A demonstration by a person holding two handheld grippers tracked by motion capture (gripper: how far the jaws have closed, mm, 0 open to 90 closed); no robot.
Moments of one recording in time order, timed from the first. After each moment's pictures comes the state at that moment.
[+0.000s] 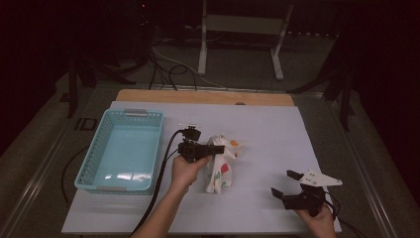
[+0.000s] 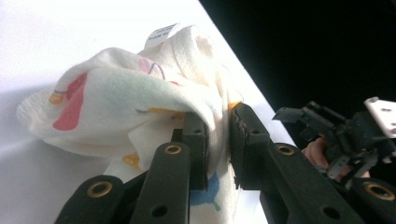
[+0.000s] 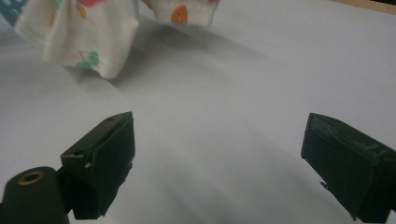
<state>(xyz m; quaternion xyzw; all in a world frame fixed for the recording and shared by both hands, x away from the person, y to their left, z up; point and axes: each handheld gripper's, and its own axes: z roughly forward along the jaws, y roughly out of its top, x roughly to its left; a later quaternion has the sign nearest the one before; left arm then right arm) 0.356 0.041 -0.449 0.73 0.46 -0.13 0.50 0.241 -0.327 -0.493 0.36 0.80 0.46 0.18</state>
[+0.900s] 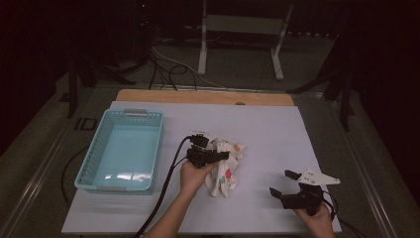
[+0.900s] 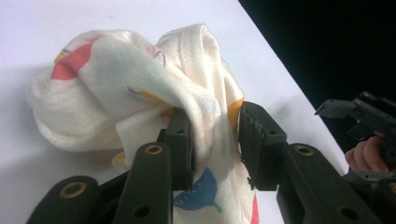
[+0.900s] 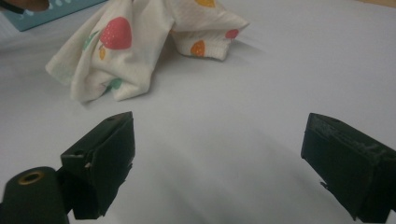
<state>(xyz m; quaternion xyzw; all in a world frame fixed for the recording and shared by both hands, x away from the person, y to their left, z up) 0.357 0.022 -0.479 0.75 0.46 -0.08 0.47 0.245 -0.323 -0.496 0.36 0.80 0.46 0.17</state>
